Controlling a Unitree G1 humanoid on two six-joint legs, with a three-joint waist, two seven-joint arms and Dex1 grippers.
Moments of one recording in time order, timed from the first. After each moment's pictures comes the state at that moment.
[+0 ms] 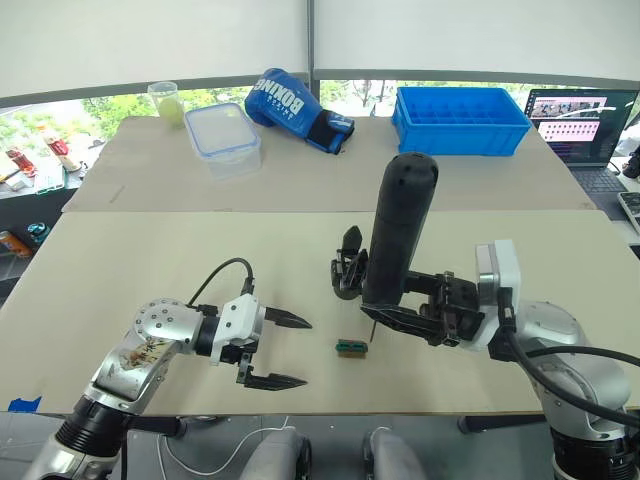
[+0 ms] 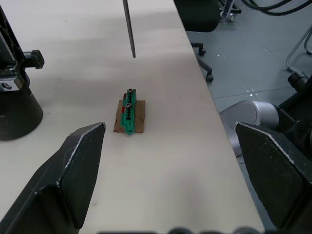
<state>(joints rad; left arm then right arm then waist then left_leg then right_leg) -0.22 0.70 -0.20 -0.22 -0.38 0.16 -1.32 -0.17 -0.52 -0.11 -0.60 0.73 0.55 0.98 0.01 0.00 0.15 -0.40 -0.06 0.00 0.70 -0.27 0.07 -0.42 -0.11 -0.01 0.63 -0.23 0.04</state>
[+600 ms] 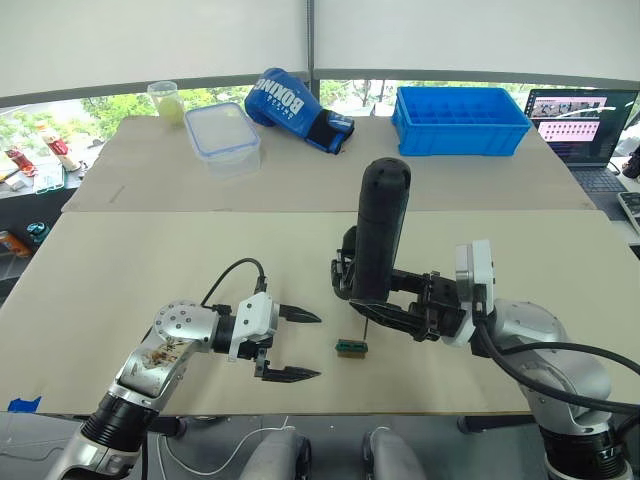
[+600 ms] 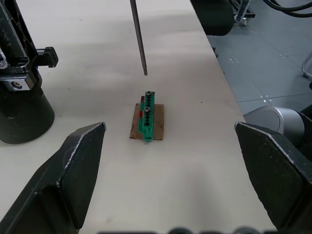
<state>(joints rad) -0.24 0.63 -0.22 -0.18 -0.34 0.15 -1.26 -0.18 -0.52 -0.05 -0.56 0.69 0.51 0.91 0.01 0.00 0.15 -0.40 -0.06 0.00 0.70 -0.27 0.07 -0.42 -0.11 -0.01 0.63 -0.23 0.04</state>
